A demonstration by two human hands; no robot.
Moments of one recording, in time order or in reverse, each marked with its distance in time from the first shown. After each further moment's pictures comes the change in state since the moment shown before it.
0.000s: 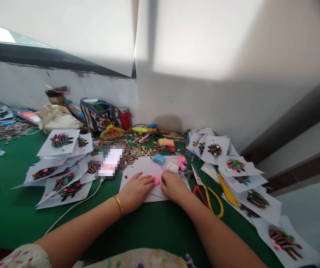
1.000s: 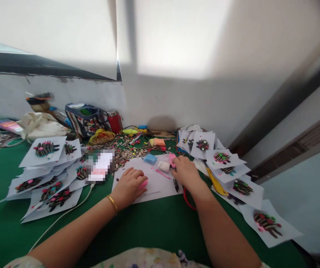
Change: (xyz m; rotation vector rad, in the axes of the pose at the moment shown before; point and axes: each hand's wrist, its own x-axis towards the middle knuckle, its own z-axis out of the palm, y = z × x) left_hand 0.016 0.005 -0.013 0.119 0.127 -0.039; right_hand -0.010 0.059 -0.051 -0.180 0.177 0.176
